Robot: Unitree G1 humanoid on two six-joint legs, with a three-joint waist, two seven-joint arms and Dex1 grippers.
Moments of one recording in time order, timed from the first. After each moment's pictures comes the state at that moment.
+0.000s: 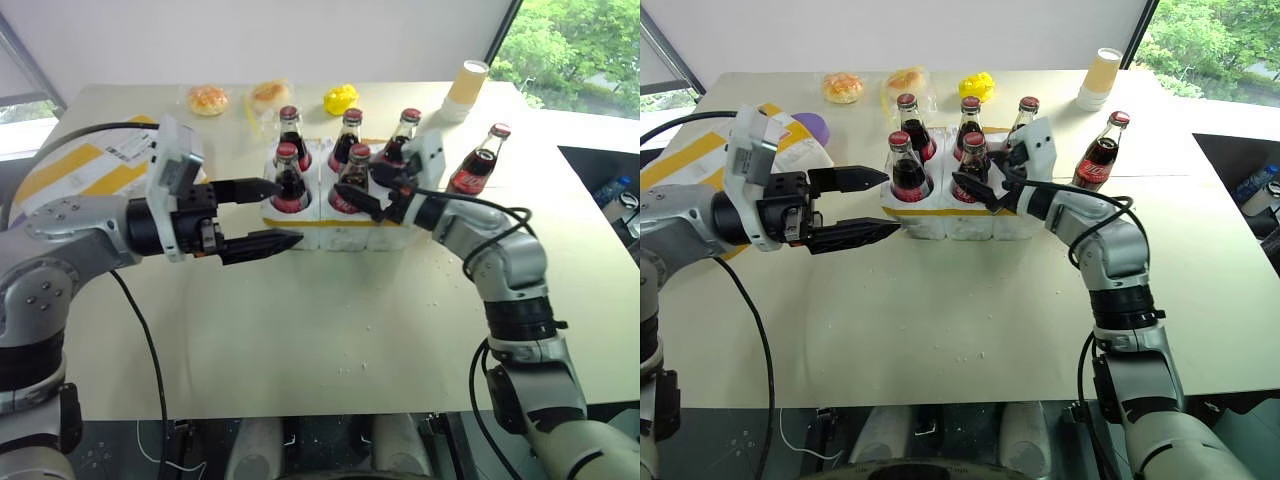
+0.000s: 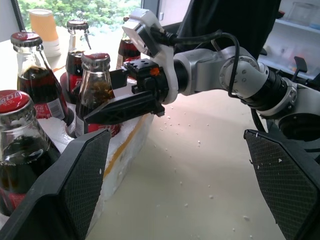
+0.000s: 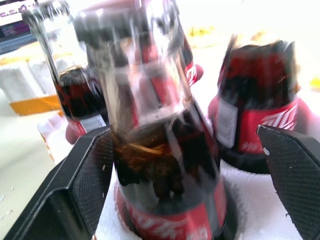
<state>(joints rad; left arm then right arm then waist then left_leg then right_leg) -0.56 0.83 0.20 -0.47 -1.04 0.97 -0.80 -0.66 -0.40 -0.05 -0.06 0.53 0.67 0.57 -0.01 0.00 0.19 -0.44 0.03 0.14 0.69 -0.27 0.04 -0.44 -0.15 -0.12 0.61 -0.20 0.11</state>
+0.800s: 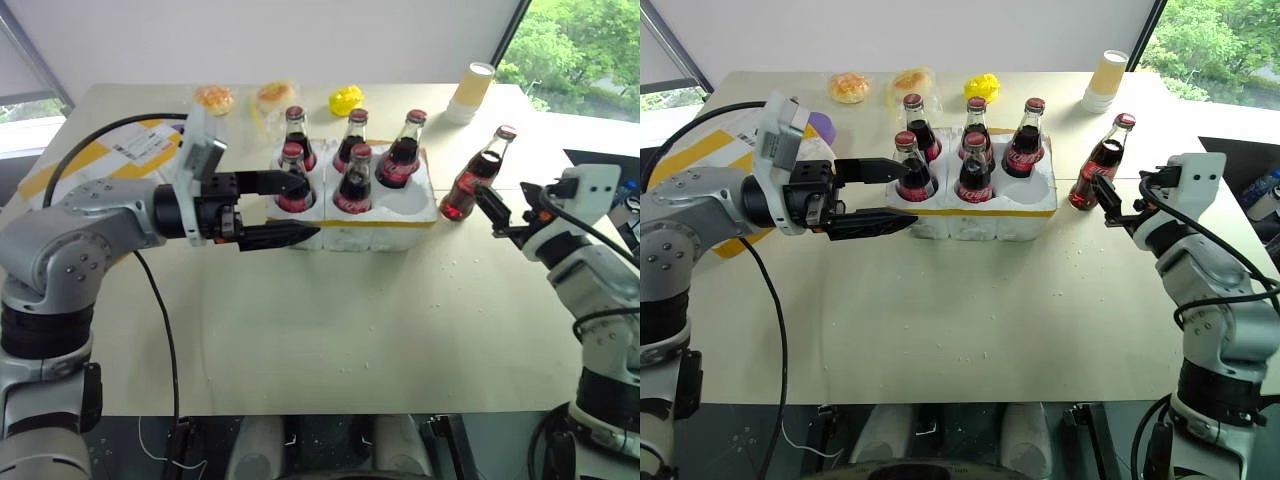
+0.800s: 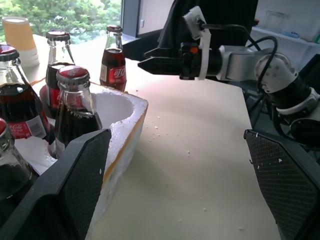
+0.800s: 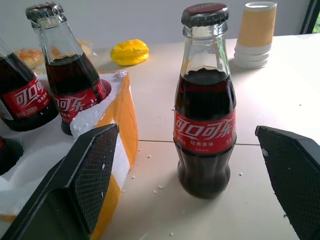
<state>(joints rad) -0.68 0.77 0.09 -0.35 -0.97 0.93 -0.89 -0.32 -0.52 -0.42 -0.27 0.57 0.71 0.25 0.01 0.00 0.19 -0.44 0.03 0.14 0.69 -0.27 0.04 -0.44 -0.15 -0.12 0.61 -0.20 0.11</state>
